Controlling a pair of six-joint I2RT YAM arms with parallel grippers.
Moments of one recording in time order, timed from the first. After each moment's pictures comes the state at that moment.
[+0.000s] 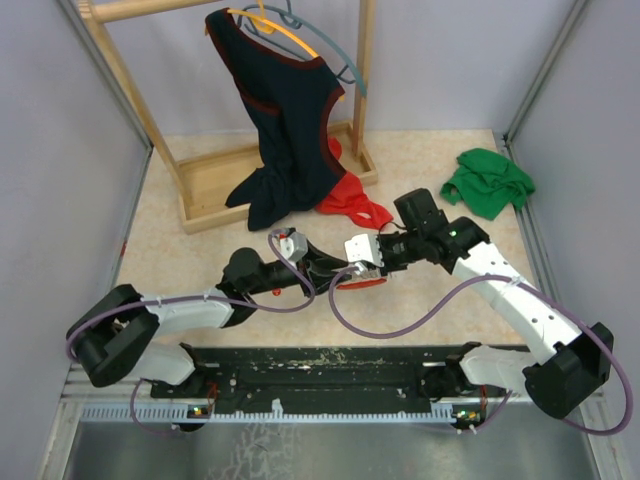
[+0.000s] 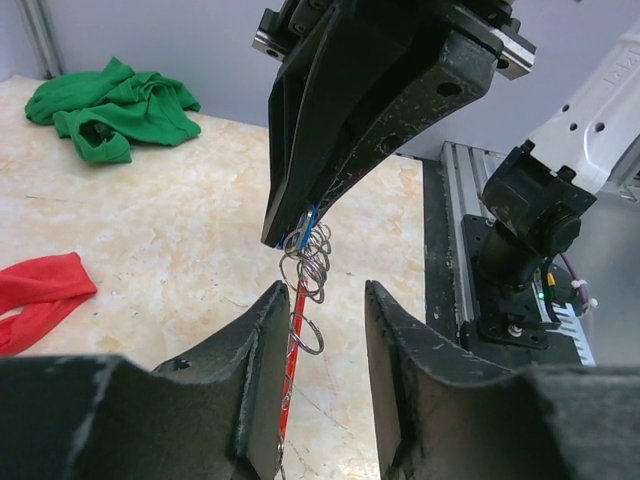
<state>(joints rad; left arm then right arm) -0.85 1.37 0.46 1.09 0.53 -0.22 0.57 1.16 1.09 -0.88 -0.55 -1.19</state>
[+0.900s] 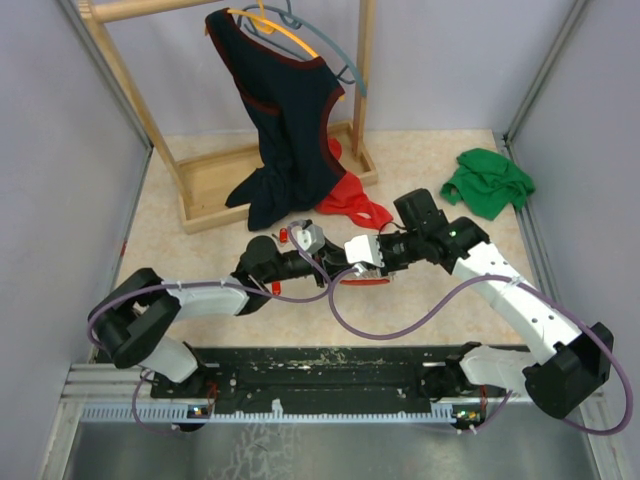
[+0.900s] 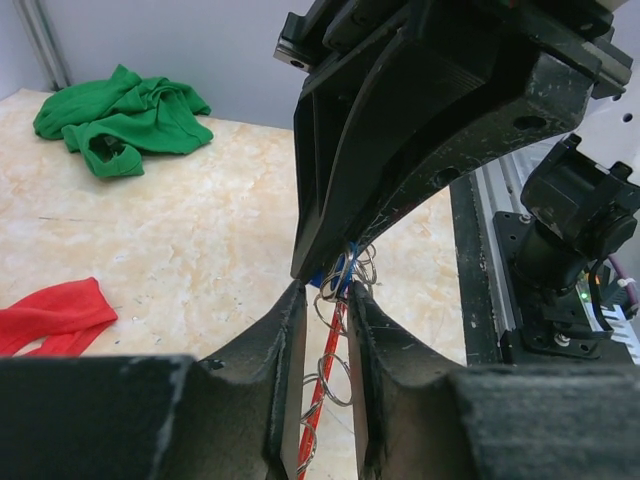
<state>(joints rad) -0.85 1.51 0.59 1.08 0.54 -0.13 0.57 1.16 1.09 -0.88 -0.52 -1.21</state>
